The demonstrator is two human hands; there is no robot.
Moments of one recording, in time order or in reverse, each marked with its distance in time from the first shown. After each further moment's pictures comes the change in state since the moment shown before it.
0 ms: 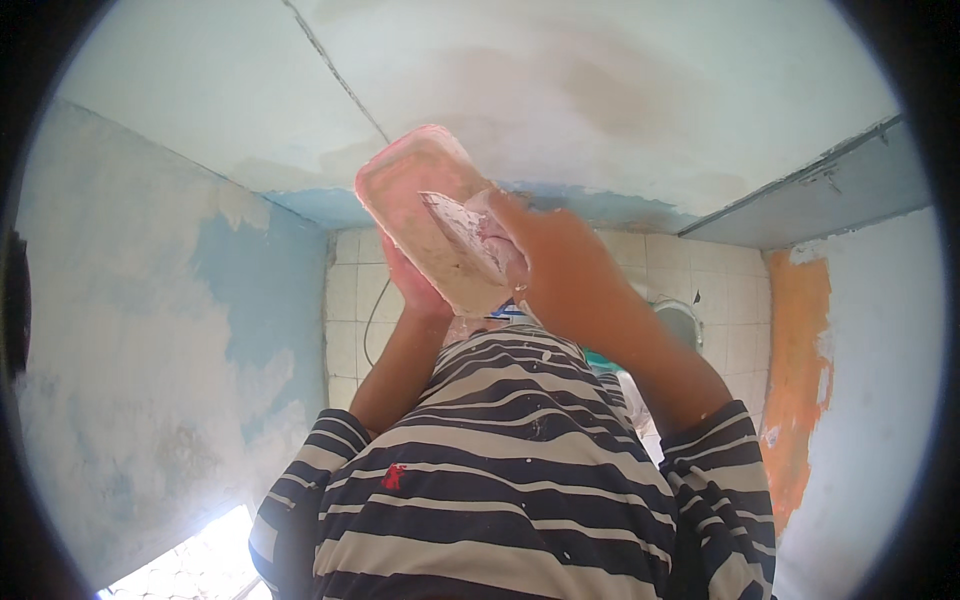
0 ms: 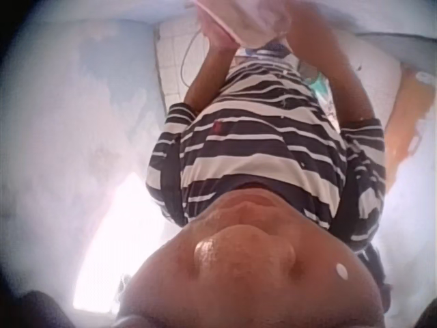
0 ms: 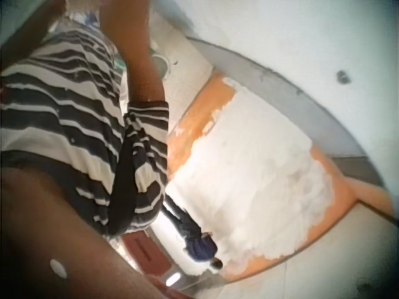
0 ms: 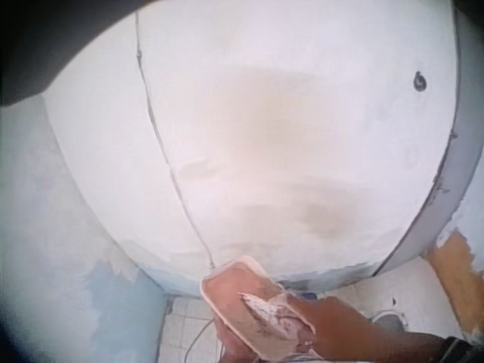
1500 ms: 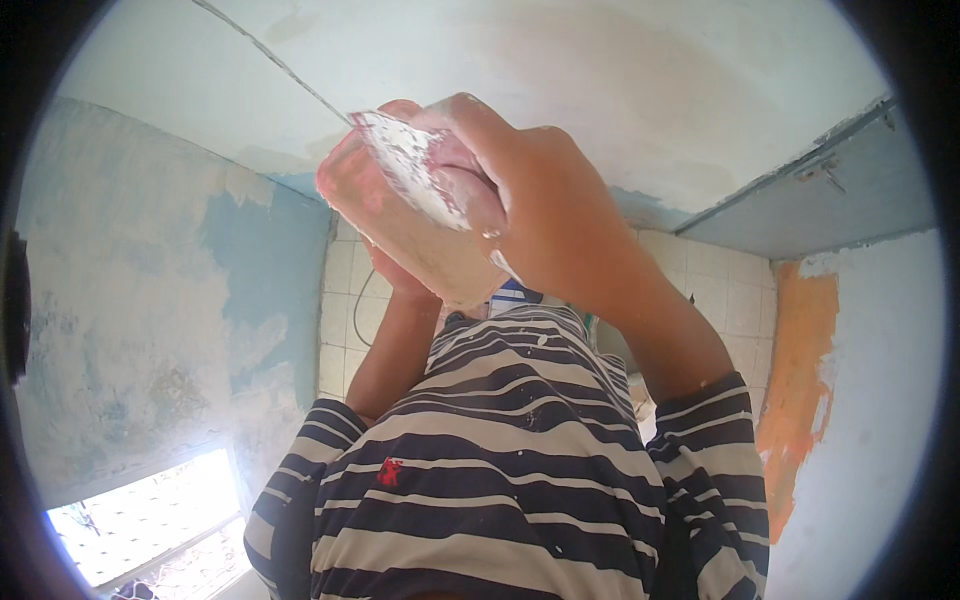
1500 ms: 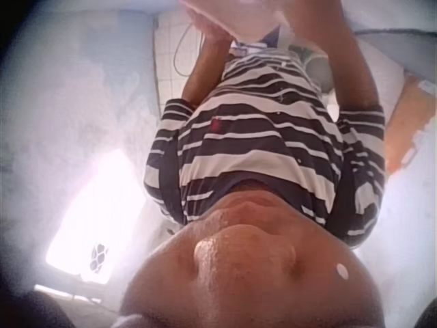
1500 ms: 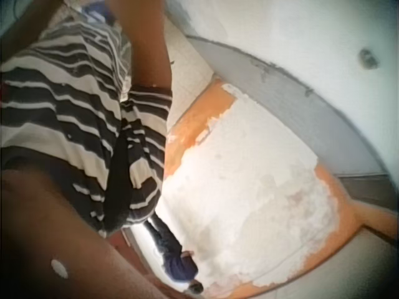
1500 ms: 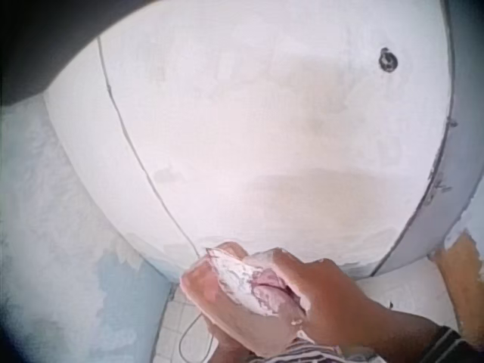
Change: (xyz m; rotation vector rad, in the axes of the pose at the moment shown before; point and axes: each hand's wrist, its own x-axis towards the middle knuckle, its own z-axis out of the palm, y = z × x) left_hand -0.006 -0.139 0.113 0.117 -0.023 0.211; right_hand -0.061 0.048 -0.154 0.220 0.000 -0.158
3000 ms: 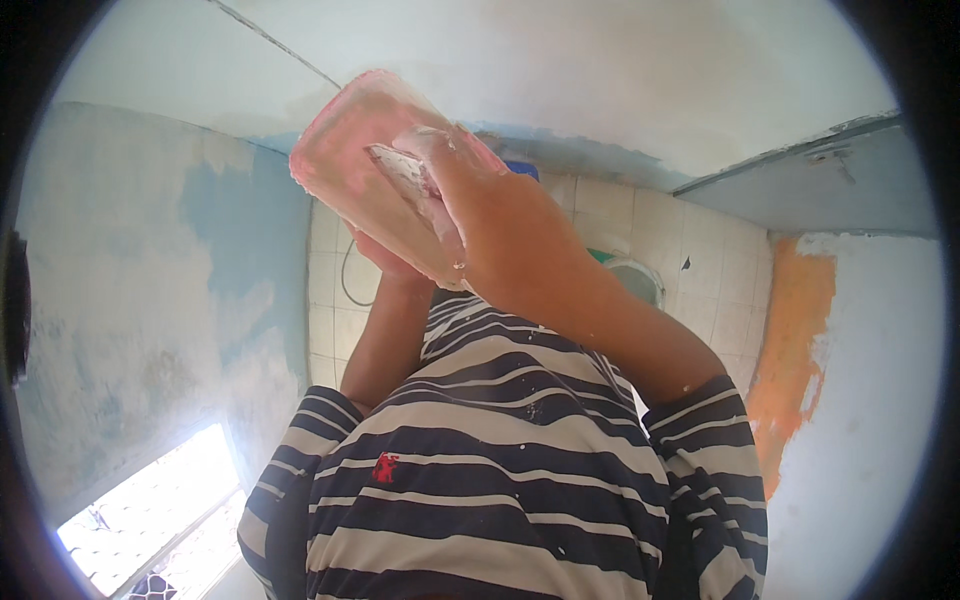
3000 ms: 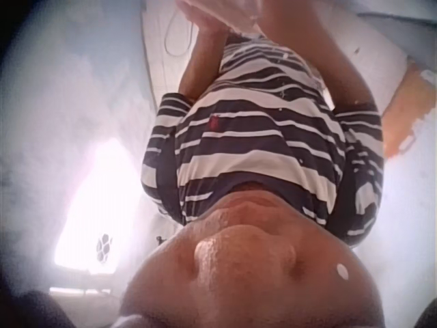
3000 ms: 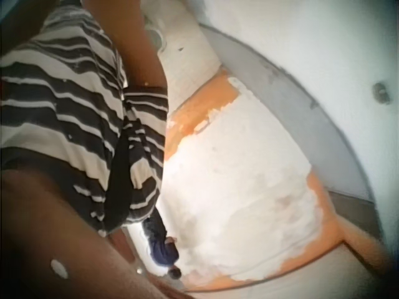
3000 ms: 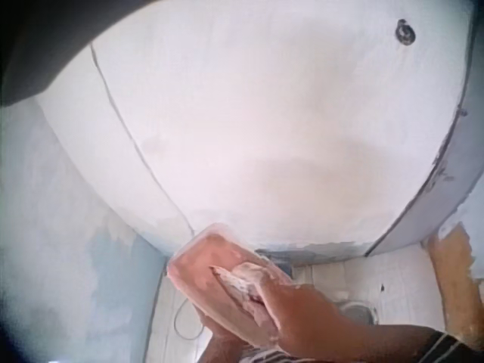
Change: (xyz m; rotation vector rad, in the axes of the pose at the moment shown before) left_hand -0.012 -0.004 -0.041 0.274 0.109 0.144; right_hand -0.022 0.030 0.047 -0.044 -0.062 0.120
